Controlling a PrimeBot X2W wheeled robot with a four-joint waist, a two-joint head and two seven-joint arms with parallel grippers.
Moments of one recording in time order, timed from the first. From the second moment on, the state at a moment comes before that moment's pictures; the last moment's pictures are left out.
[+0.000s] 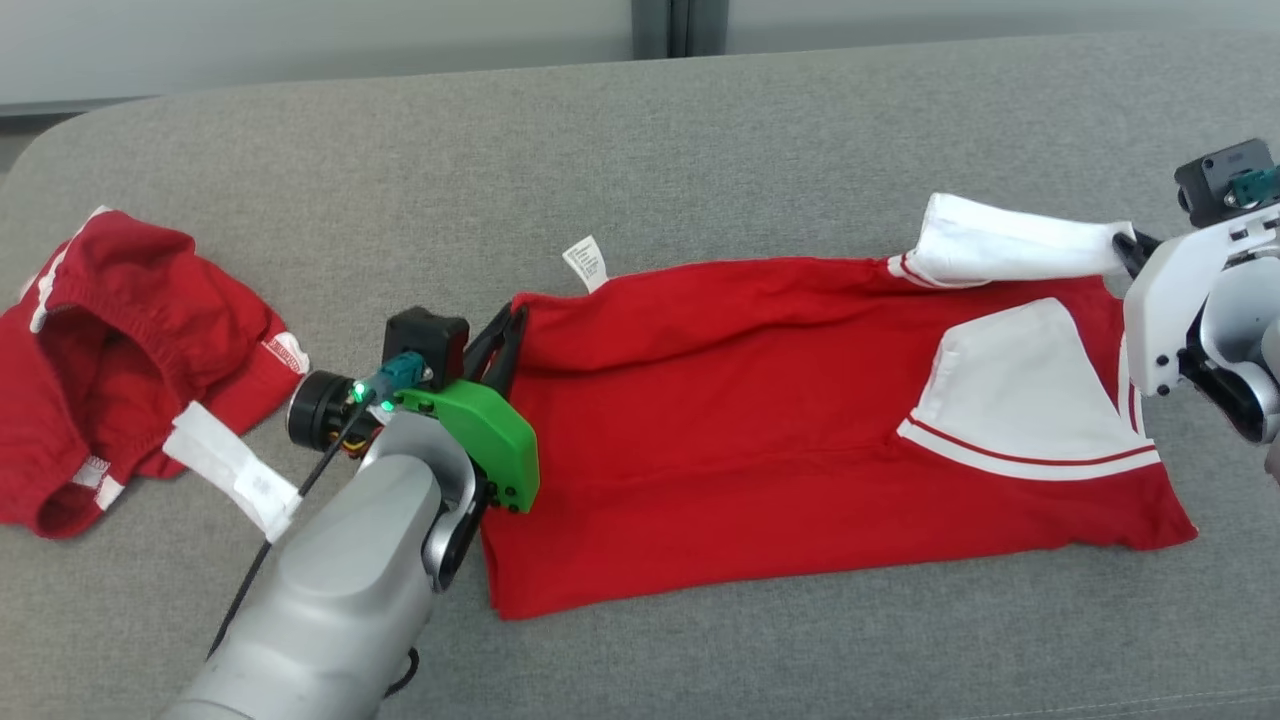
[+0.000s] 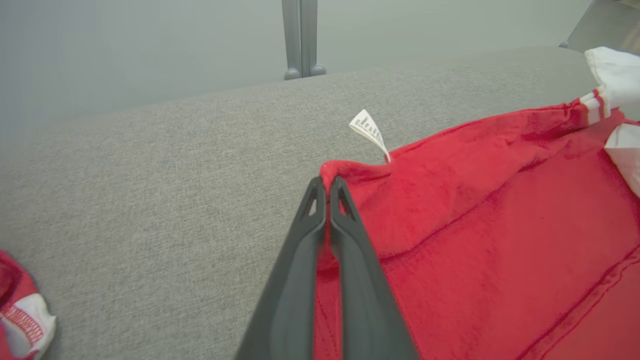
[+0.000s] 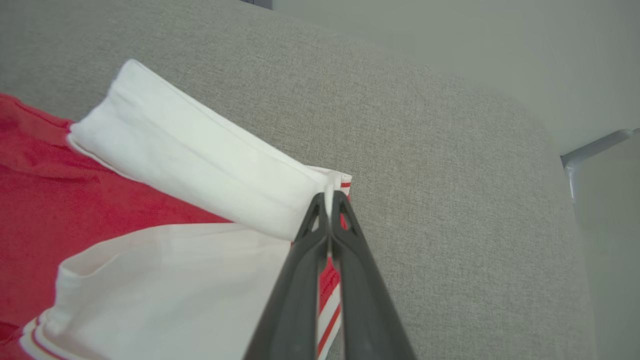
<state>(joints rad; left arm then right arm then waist) -0.78 0.15 -0.87 0.90 -0.75 -0.01 -0.26 -0.80 -0.61 0.62 0.71 0.60 0.13 0.23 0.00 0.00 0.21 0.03</state>
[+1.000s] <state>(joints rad) -0.41 0.15 -0.52 0.71 -0.52 -0.03 -0.26 -0.47 -0.75 0.63 0.39 0.67 0.13 0.35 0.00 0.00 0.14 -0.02</state>
